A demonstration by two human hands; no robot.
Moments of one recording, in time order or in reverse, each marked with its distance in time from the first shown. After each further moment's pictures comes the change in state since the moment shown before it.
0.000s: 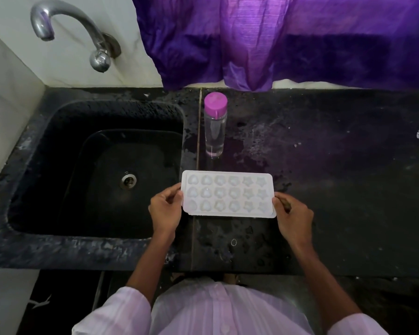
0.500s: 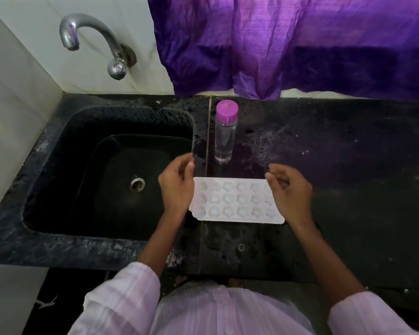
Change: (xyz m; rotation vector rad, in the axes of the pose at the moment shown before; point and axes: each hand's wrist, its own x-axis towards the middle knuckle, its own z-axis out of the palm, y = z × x) left_hand 0.021 0.059 0.002 0.074 0.041 0.421; right_hand 0.033 -0.064 0.003 0.184 -0.007 -0.187
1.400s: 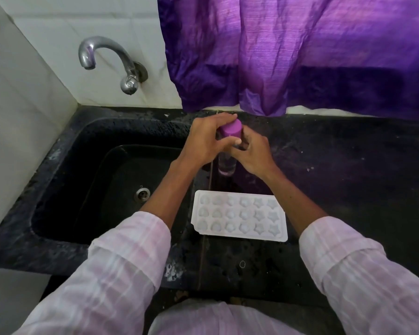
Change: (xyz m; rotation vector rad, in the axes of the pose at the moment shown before) left_hand 0.103 0.089 0.025 0.234 -0.386 0.537; right_hand 0.109 -0.073 0.065 0.173 -0.372 -0.272
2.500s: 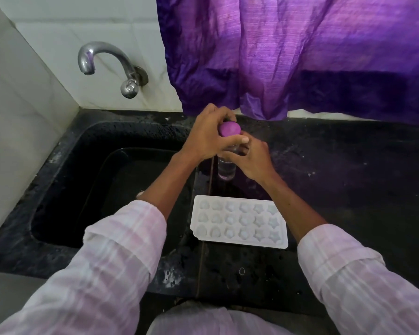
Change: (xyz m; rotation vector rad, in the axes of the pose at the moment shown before) left_hand 0.023 -0.012 0.002 -0.030 0.001 -0.021; right_hand 0.005 0.009 0.000 -0.017 -0.003 0.015
